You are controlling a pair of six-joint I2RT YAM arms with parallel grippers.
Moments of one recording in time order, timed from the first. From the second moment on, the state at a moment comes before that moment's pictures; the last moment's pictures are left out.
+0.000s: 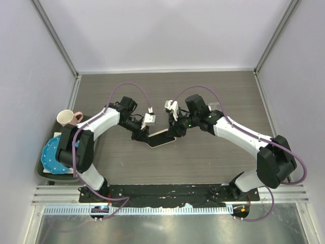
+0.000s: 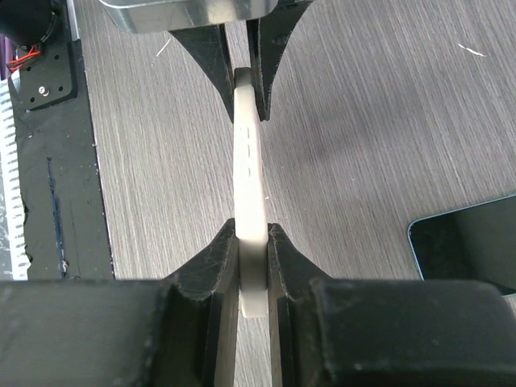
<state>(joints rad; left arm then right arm) -0.37 1.66 1.09 -0.81 0.93 1.07 0.64 1.46 1.03 -0.29 -0.68 -0.26</state>
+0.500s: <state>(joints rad) -0.37 1.53 1.10 -0.86 0.90 1.07 0.64 1.45 1.05 -0.38 -0.82 -0.36</state>
